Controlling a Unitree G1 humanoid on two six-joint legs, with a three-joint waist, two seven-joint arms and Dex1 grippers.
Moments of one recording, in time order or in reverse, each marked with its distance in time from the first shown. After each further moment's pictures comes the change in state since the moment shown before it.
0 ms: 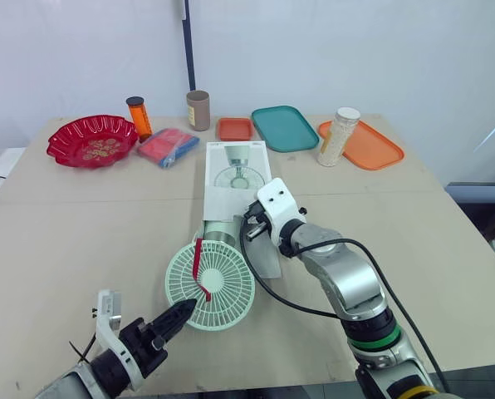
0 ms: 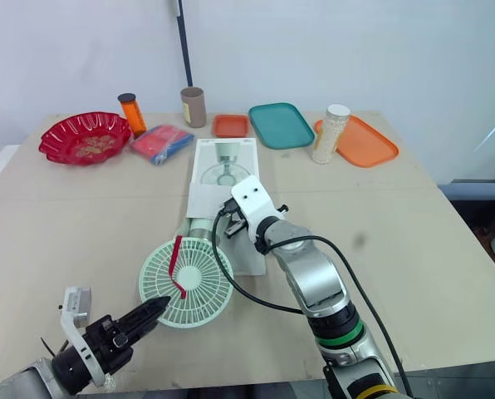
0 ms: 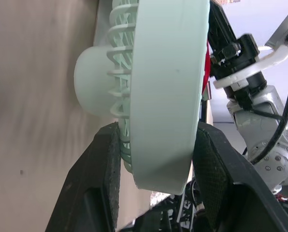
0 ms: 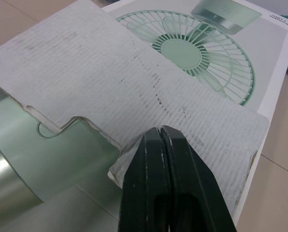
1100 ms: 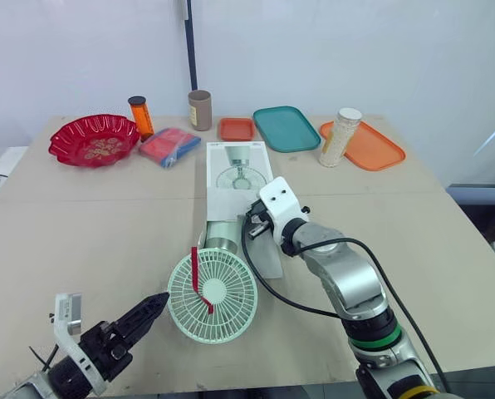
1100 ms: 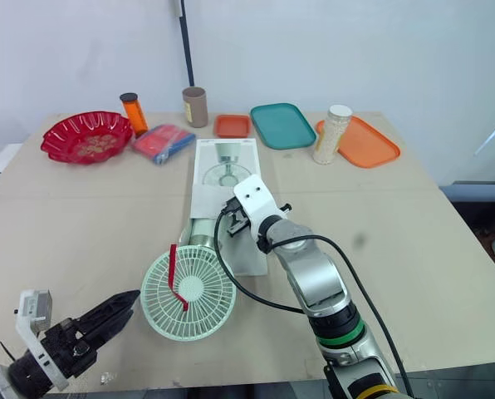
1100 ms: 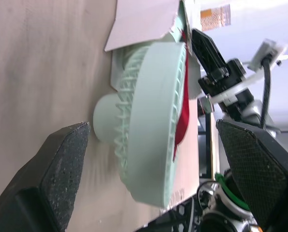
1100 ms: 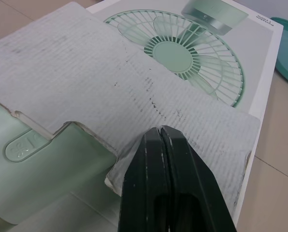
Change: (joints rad) left arm 0.131 0.106 0.230 0.044 -0.038 0.013 -0.231; right arm -0.001 -0.003 0.000 0.004 -0.027 -0.001 -0.001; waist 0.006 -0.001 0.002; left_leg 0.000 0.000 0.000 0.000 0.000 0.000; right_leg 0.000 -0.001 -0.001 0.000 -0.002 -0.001
